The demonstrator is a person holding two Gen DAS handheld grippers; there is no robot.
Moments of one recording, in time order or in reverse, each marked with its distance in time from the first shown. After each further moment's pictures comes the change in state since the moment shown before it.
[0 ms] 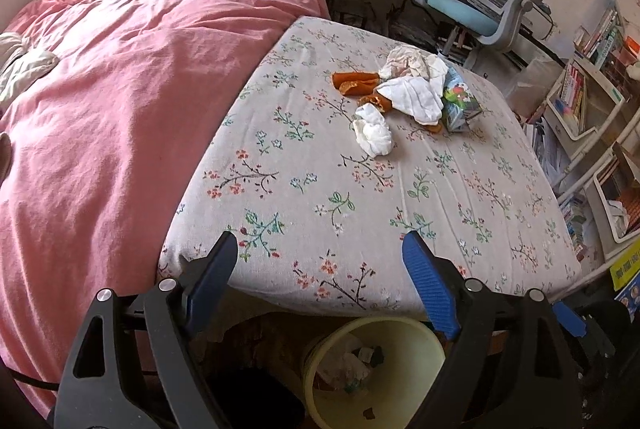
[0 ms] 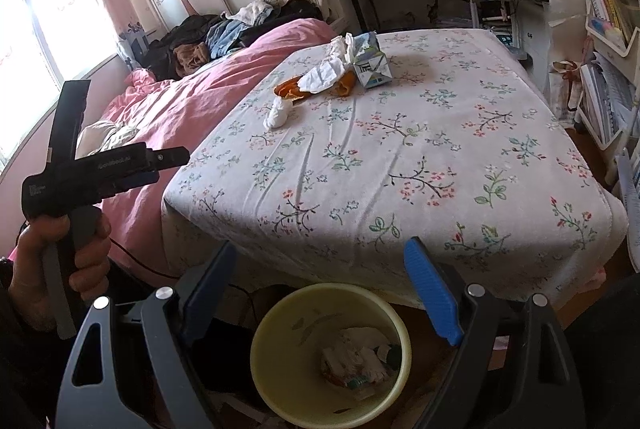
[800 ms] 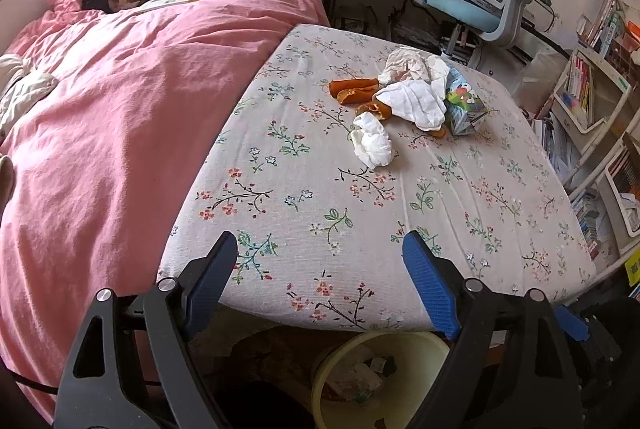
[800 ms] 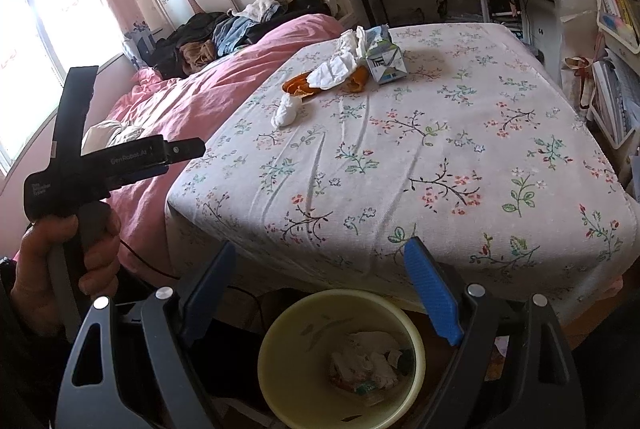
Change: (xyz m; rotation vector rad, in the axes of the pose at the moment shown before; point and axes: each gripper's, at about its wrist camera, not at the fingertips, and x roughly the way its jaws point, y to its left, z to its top) left arm 0.010 -0.015 0.007 0.047 -0.022 0.044; right arm 0.012 0.001 0.004 0.013 0.010 0.035
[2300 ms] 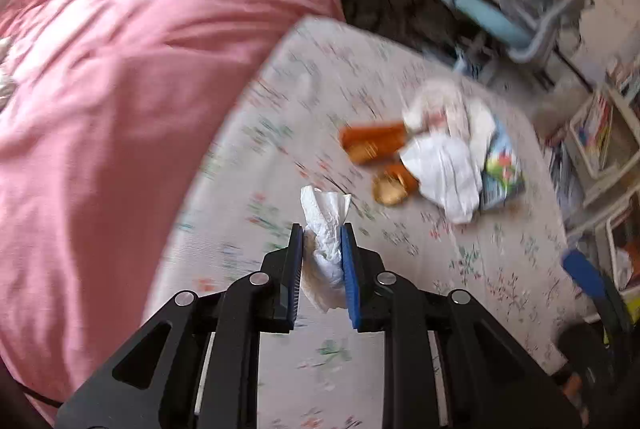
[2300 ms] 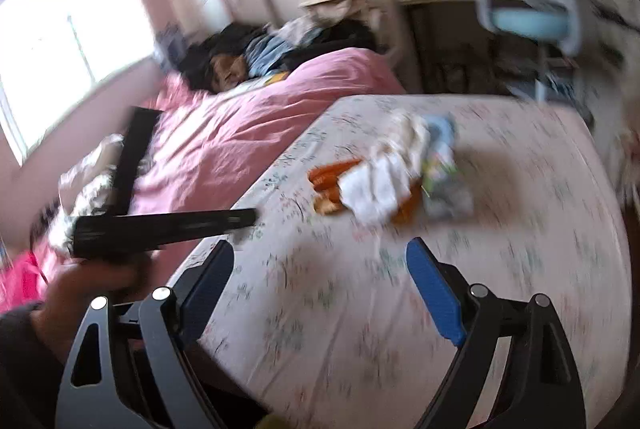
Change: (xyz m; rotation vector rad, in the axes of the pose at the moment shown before) left arm 0.071 0.021 0.098 -0.128 0.077 -0.034; right arm 0.086 0.028 0.147 -0.244 -0.021 0.089
